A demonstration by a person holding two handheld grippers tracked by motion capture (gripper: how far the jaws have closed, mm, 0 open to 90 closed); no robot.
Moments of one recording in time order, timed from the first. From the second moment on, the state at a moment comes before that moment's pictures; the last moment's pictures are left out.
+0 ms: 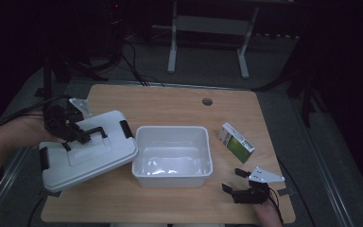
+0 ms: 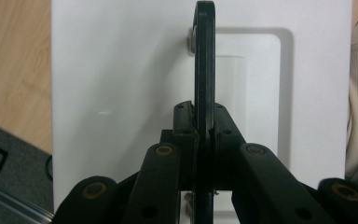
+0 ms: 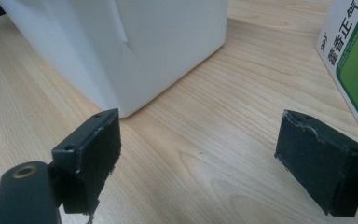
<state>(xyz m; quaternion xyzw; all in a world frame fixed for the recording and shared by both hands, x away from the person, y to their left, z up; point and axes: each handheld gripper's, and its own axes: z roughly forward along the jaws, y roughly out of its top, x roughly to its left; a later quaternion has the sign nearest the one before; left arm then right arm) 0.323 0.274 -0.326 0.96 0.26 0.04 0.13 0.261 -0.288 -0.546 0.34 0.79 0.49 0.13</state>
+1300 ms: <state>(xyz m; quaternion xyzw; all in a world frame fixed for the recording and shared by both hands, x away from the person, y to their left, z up) 0.363 0.291 -0.469 0.94 0.31 0.00 0.13 0.261 -0.286 -0.547 0.34 0.80 0.48 0.13</state>
